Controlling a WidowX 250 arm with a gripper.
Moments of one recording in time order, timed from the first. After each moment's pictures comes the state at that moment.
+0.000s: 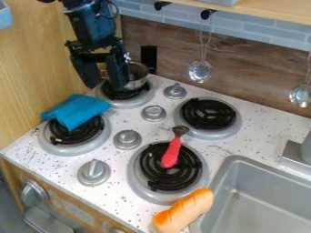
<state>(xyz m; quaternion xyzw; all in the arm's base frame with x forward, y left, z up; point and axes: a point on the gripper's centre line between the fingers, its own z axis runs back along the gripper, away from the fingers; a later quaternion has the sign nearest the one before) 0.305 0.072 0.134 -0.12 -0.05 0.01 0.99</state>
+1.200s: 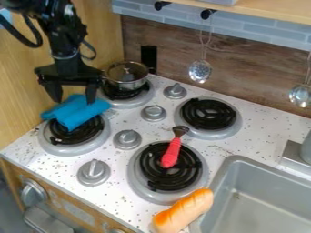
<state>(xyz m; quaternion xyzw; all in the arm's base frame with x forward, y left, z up) 0.319 0.160 0.071 0.08 -0.15 0.29 0.94</state>
